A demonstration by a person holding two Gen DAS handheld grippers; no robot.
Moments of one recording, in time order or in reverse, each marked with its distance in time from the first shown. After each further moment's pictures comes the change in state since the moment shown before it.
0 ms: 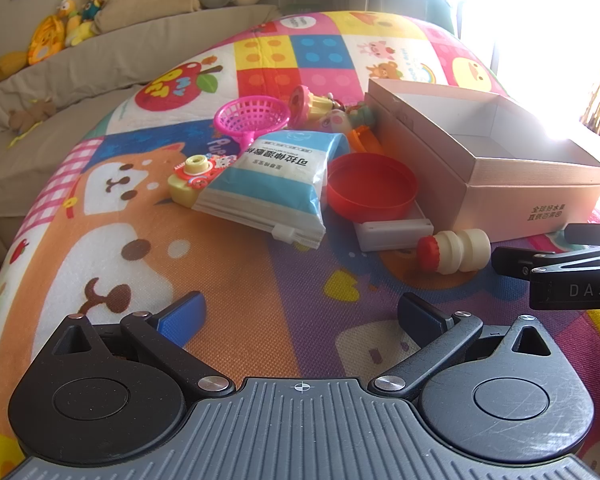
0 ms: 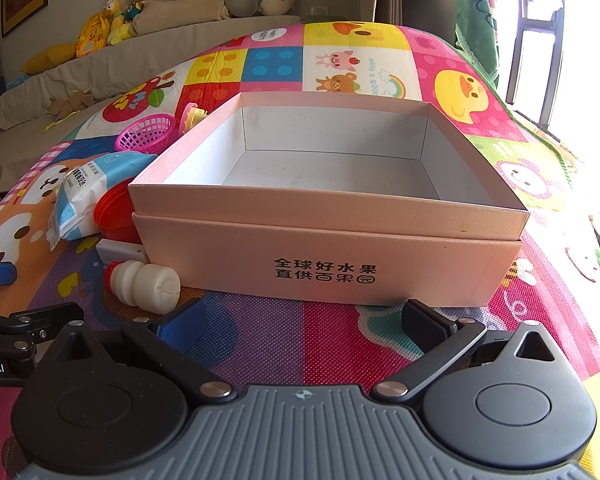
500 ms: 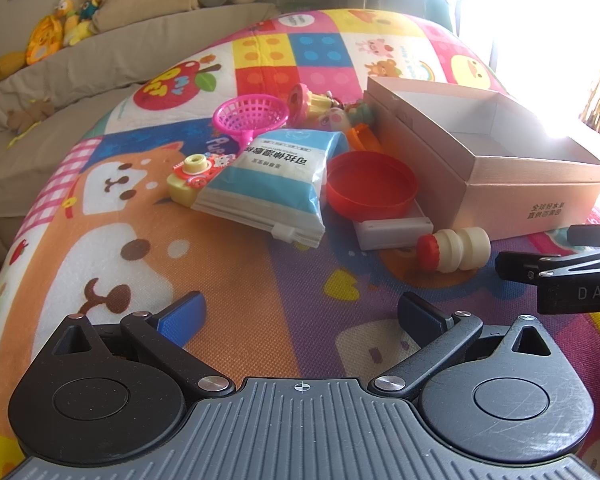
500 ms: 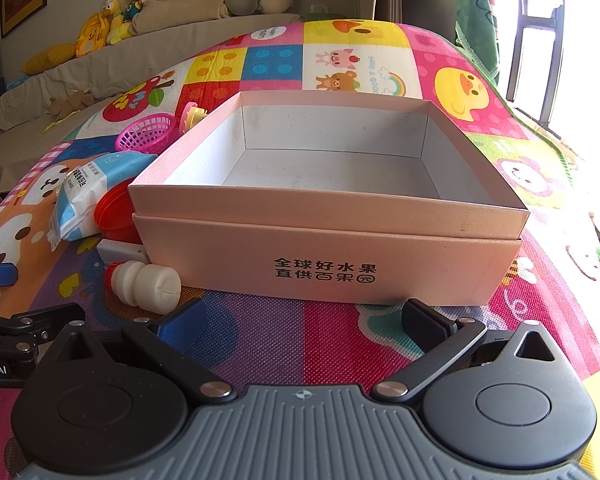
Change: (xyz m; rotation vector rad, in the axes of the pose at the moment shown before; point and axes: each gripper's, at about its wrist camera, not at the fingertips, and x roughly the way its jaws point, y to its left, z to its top) left arm 0.000 0.000 0.001 0.006 0.008 -0.004; right arm -0.001 0.000 0.000 0.005 0.021 0.007
